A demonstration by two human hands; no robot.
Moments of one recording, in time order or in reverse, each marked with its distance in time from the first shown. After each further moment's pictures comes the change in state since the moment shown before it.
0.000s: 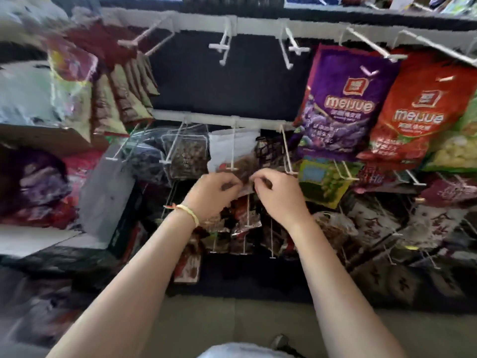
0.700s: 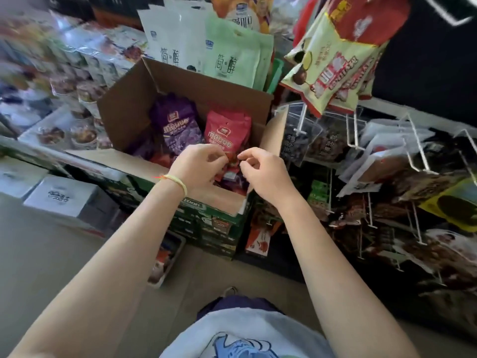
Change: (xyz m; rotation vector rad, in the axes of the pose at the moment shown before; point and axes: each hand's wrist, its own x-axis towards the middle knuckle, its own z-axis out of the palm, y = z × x) left_hand -0.126 -0.309 -0.270 0.078 0.236 -0.196; right_hand 0.028 -0.268 0.329 0.146 -0.336 -0.038
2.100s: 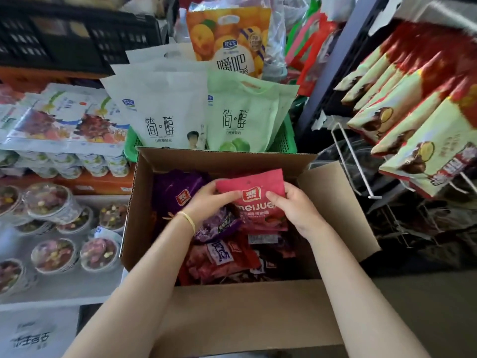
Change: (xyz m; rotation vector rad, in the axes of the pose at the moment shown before) left_hand 0.225 -0.156 -0.050 -0.678 -0.583 -0.273; right_hand 0.189 -0.018 0.080 0.470 0.280 0.479
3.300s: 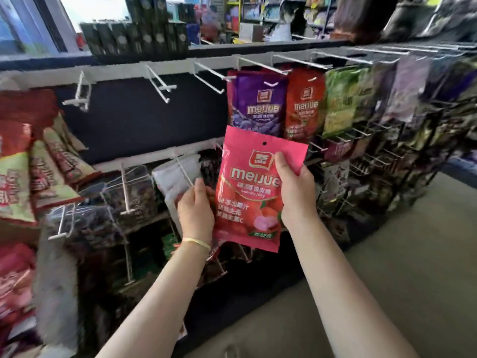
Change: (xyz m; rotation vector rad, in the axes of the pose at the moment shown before) left_hand -0.040 0.127 0.627 -0.101 0.305 0.485; right_hand -0.207 0.073 -0.545 0.638 0.755 -0.337
